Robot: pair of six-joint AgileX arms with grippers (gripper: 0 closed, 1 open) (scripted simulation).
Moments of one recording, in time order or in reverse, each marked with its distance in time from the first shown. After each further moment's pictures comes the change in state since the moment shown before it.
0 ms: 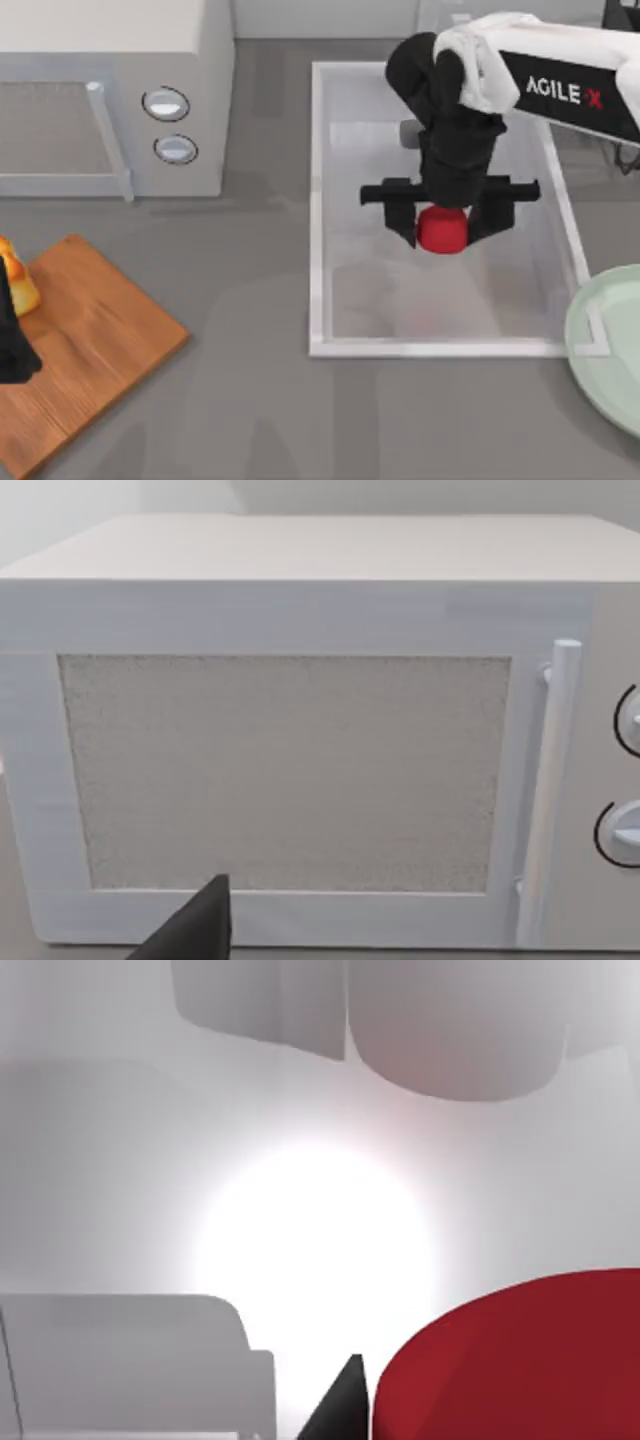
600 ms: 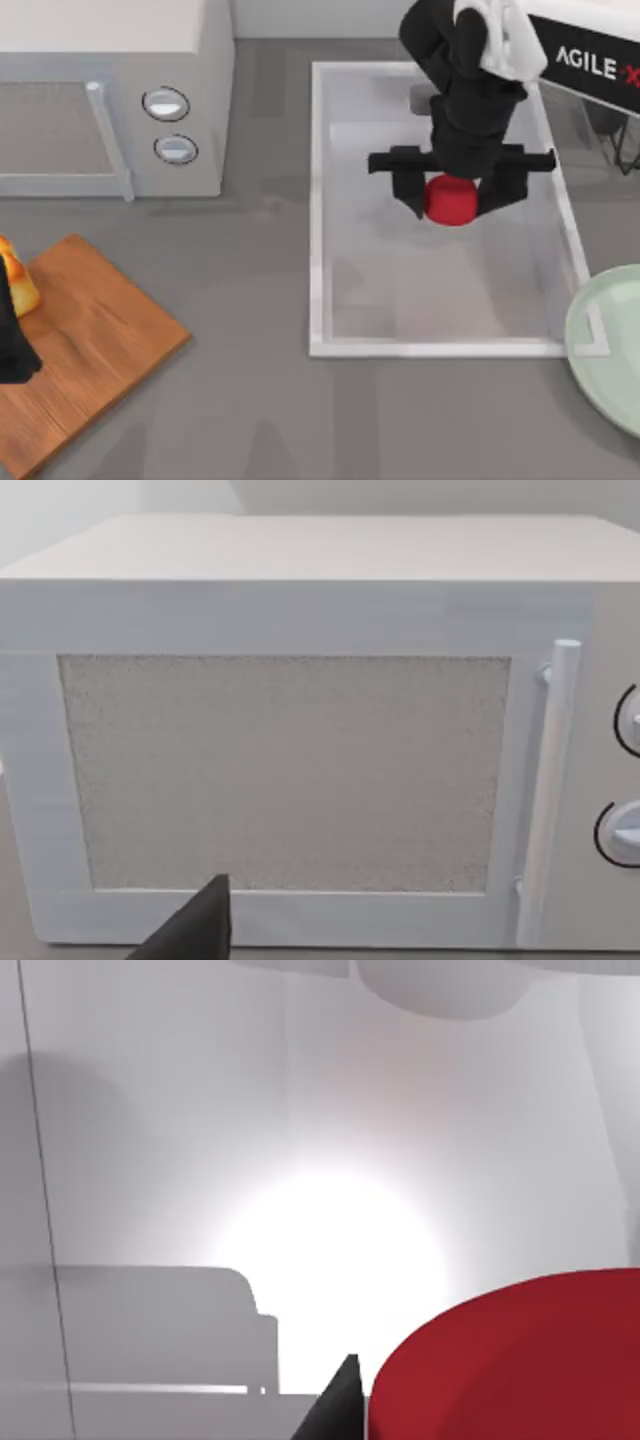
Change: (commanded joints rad) left arm 0.000 0.000 0.000 0.000 0.000 0.000; right arm -0.017 -0.078 0.019 -0.047 0.000 -0.017
